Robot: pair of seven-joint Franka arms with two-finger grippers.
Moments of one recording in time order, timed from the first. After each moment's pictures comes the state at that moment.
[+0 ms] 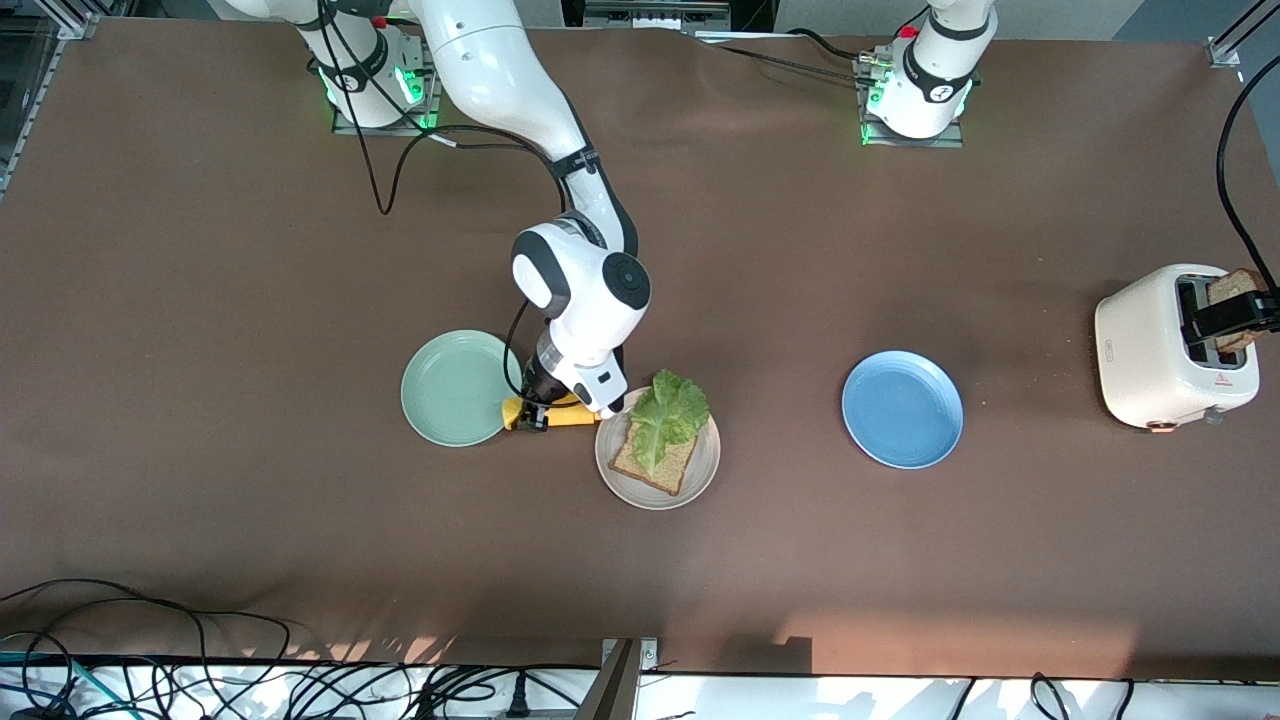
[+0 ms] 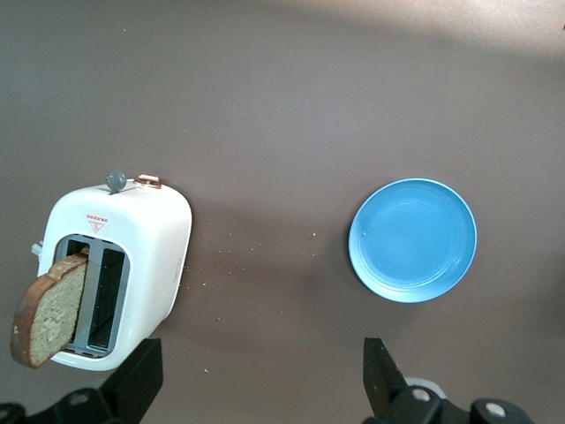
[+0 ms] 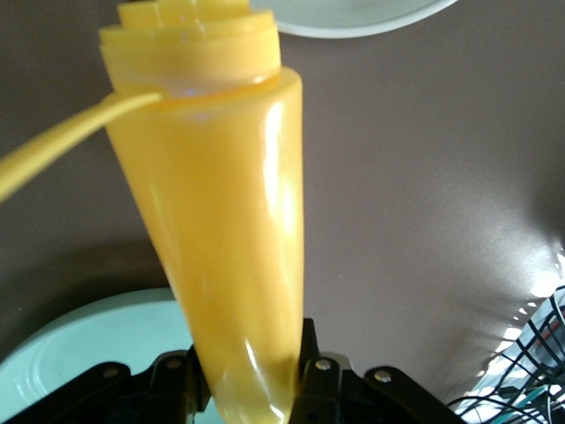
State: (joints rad) left arm 0.46 0.29 -0.35 -1.33 0.10 1.55 -0.05; right arm 1.11 1.00 -0.65 -1.29 -0.09 2.07 -0.80
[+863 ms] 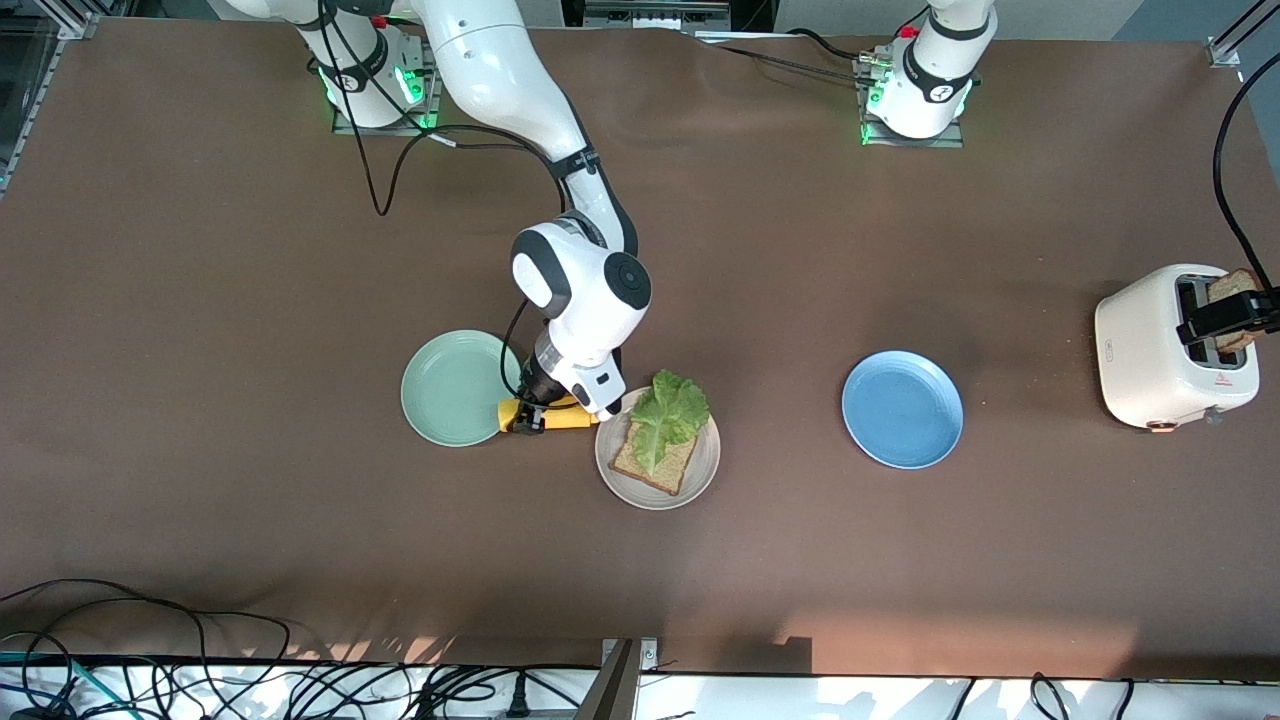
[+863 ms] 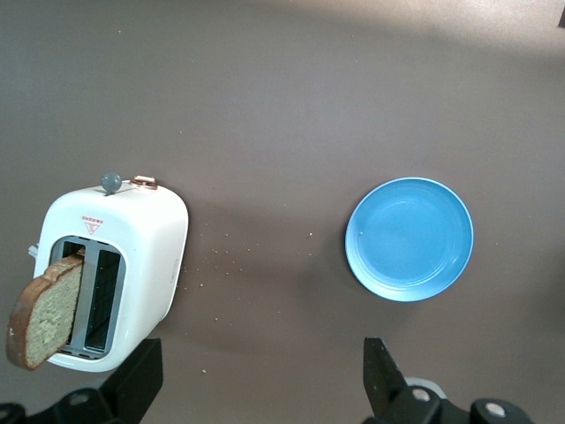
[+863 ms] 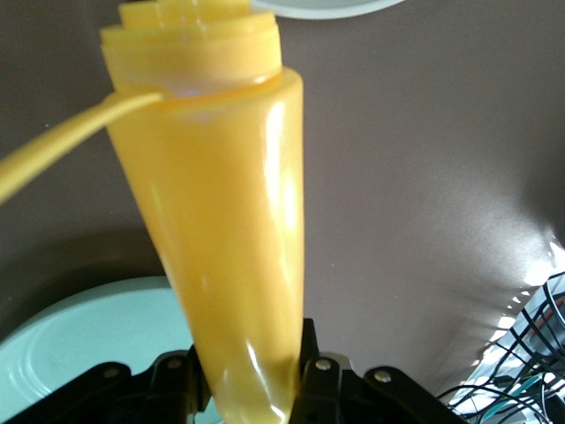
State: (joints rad) left arm 0.45 0.29 -0.35 -1.33 0.10 1.55 -0.05; right arm 1.11 1.01 -0.66 -1.28 -0.09 2.06 -0.79
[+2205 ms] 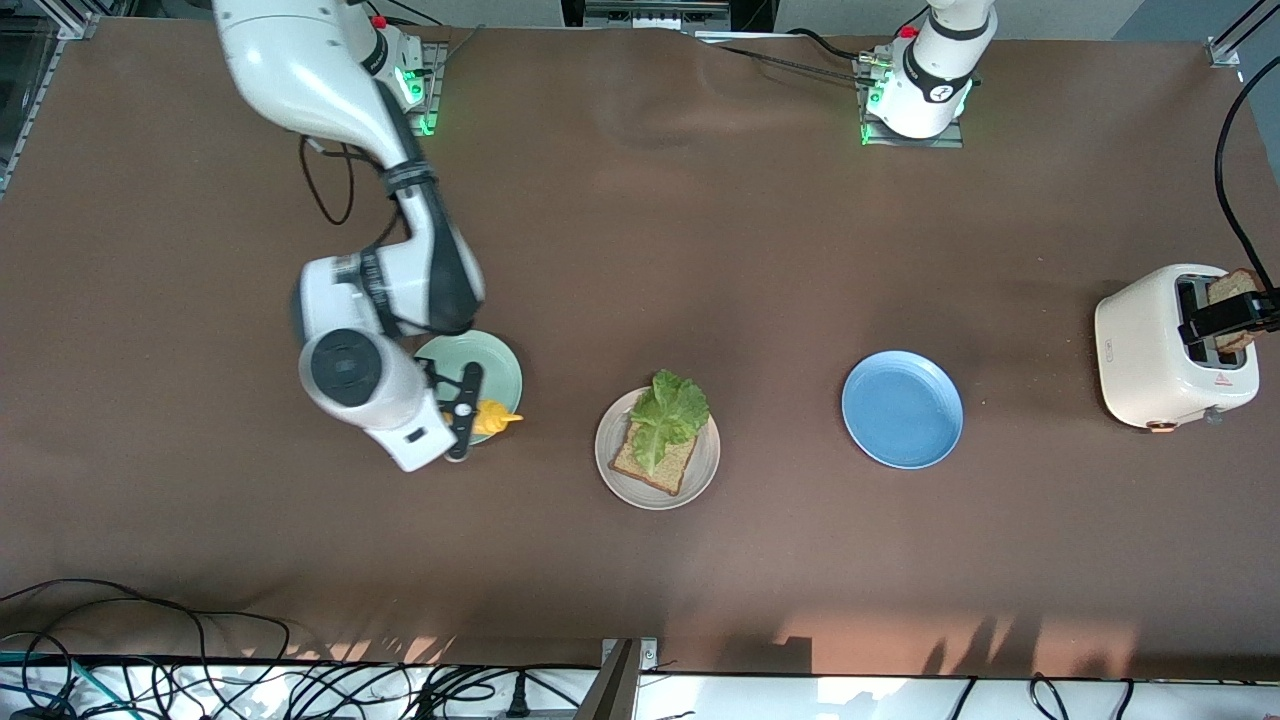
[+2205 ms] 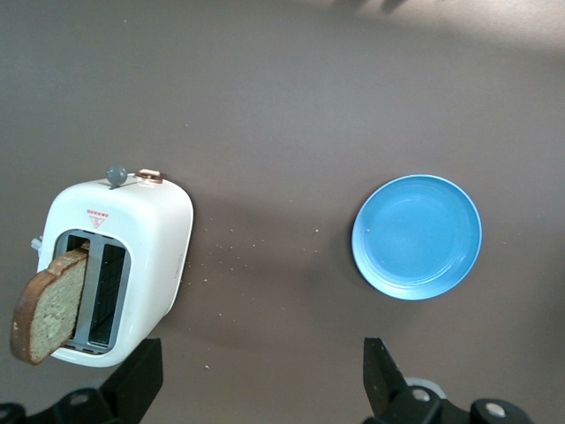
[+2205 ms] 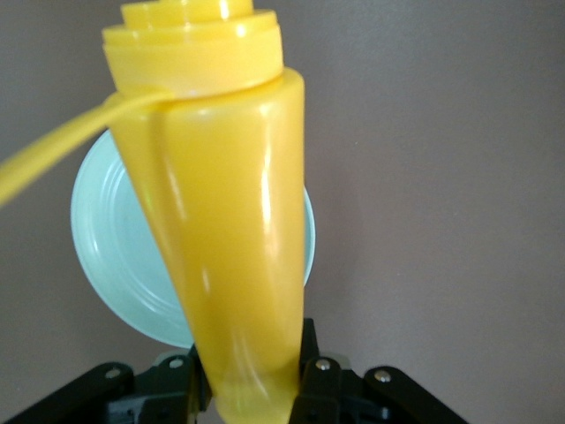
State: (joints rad) left arm 0.46 0.30 -0.34 -1.34 0.10 1.54 -0.05; right arm 0.51 0.72 -0.30 -1.31 0.20 1.87 -1.29
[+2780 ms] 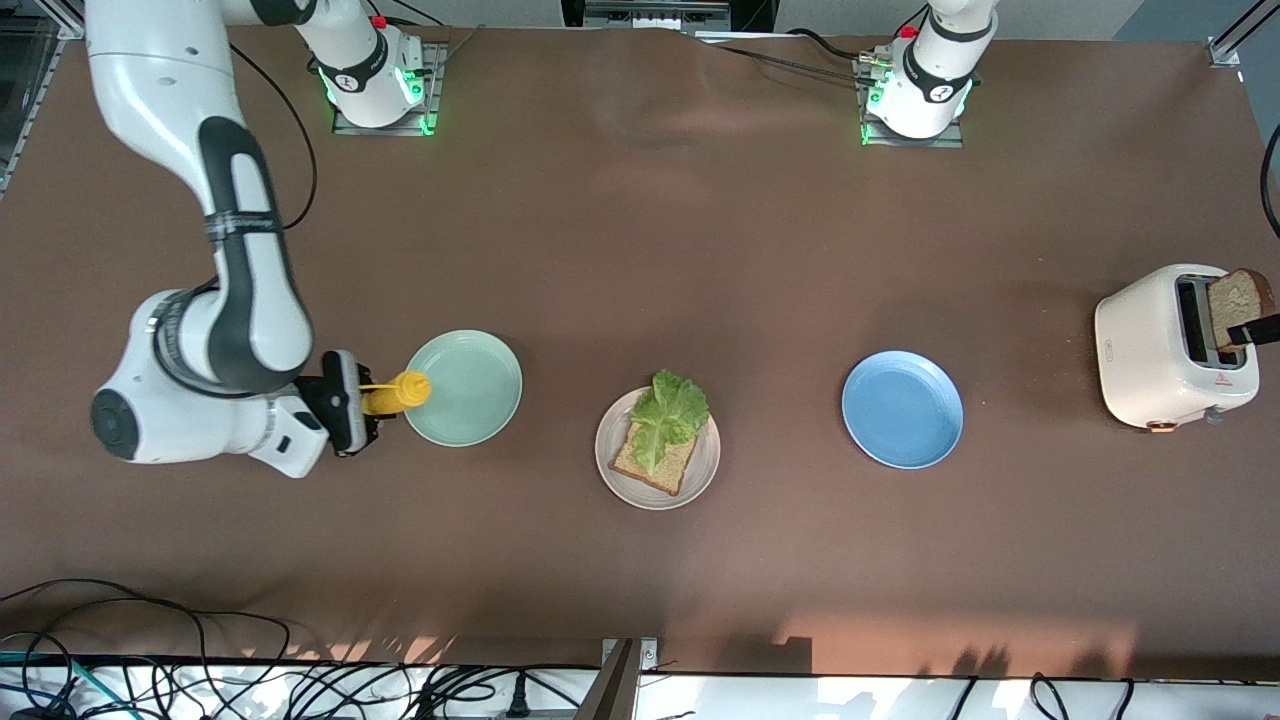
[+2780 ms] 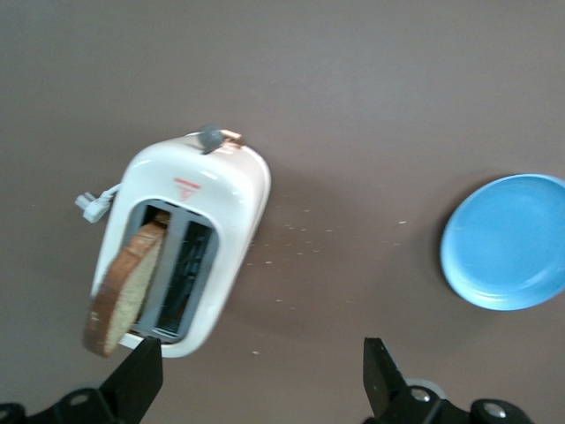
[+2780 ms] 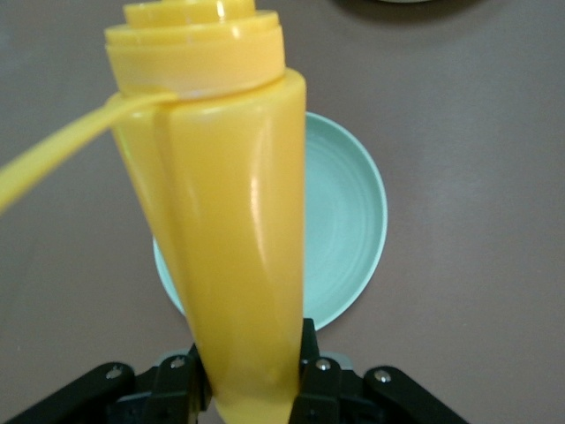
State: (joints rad) left arm 0.62 0.41 -0.32 -1.34 0.17 1.54 0.02; right arm 0.24 0.74 -0.27 -1.37 0.59 1.71 -1.94
